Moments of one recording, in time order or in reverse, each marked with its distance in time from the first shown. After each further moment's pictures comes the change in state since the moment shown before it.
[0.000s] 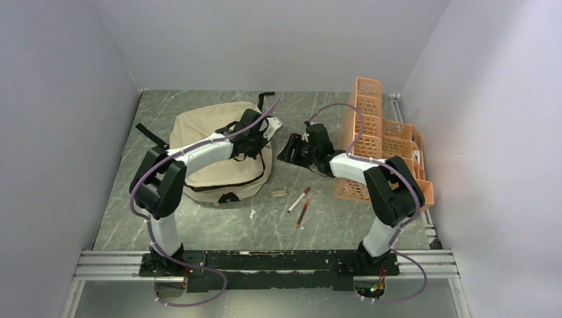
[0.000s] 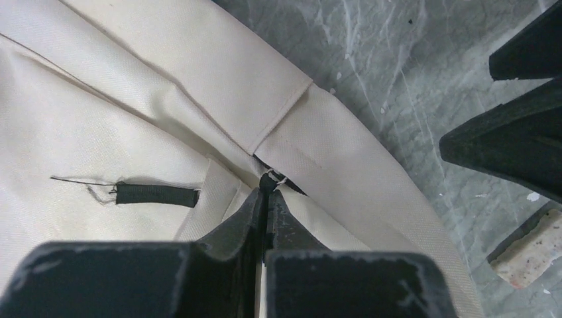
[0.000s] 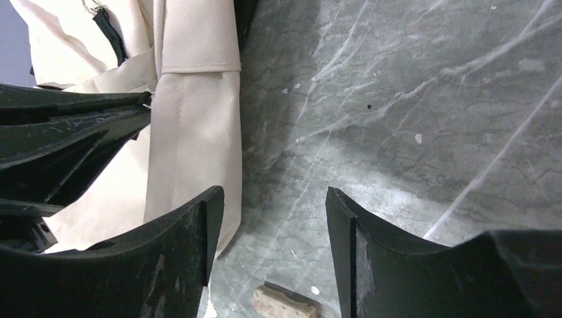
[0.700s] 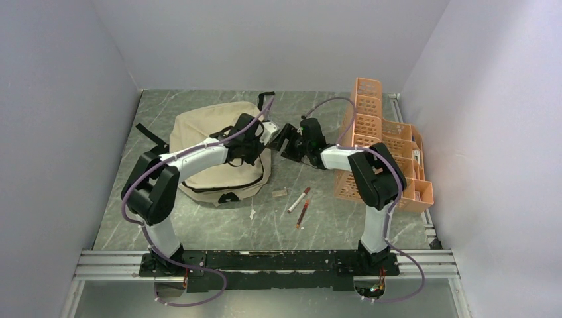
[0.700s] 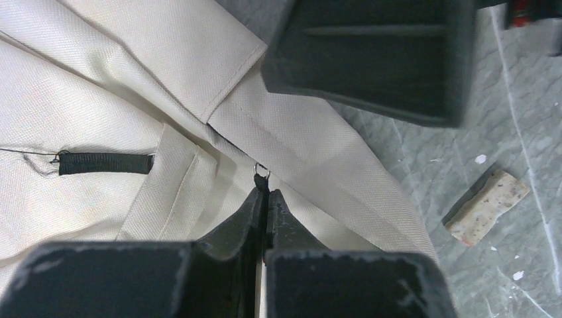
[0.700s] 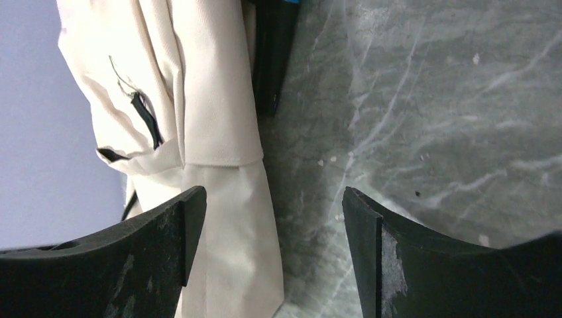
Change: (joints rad) left arm 0.000 -0.067 -0.094 -0.003 0.089 -0.065; right arm -0.009 0.185 0.129 0.116 -0.063 0.183
